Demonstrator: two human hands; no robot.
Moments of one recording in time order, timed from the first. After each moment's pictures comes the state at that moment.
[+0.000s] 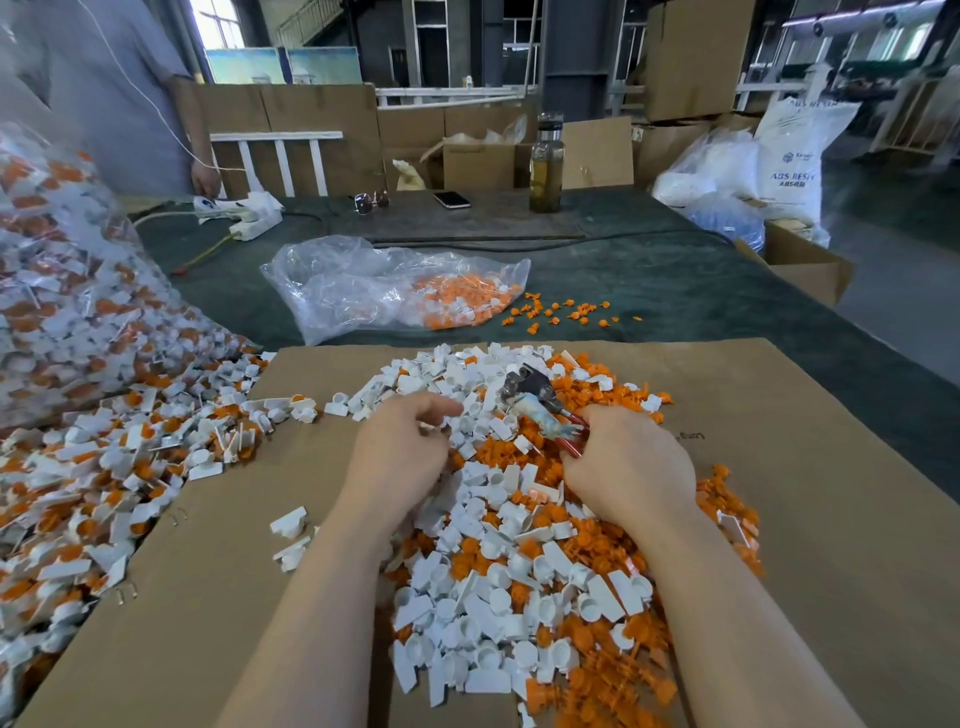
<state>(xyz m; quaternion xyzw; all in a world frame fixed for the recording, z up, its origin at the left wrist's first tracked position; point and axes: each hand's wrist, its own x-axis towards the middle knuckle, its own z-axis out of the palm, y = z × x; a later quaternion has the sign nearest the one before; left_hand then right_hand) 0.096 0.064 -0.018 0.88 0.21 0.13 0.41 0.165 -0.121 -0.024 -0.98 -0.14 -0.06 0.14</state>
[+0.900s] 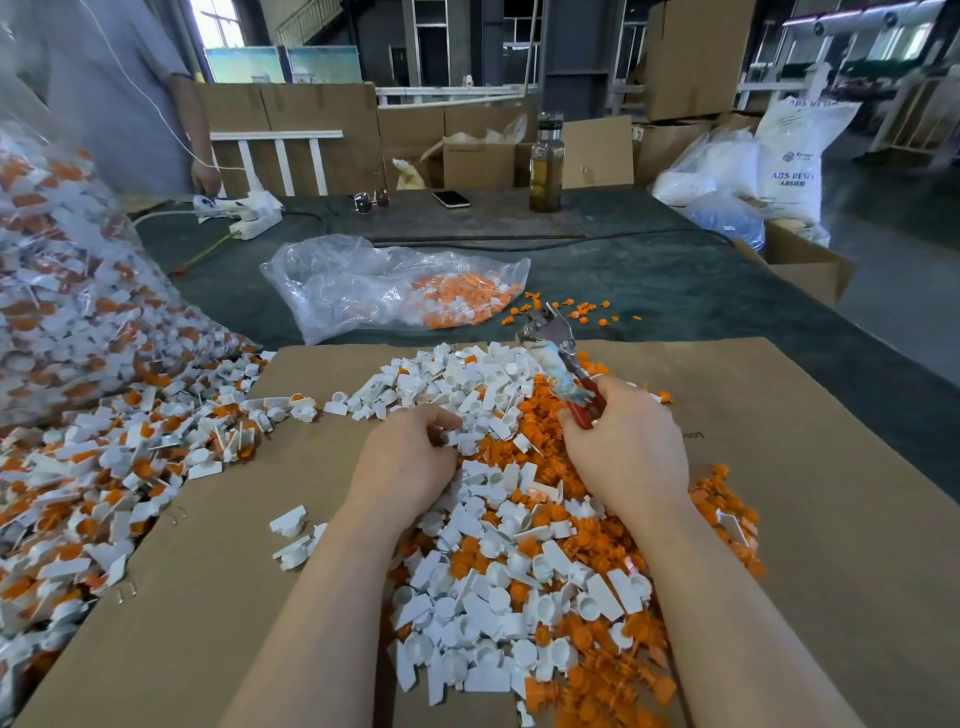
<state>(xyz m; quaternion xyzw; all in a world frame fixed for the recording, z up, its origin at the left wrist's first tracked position) 0.099 0.063 -0.024 0.90 0.21 0.08 0.37 0.164 -0.116 -0.019 -0.94 -0.11 -0.15 0.29</state>
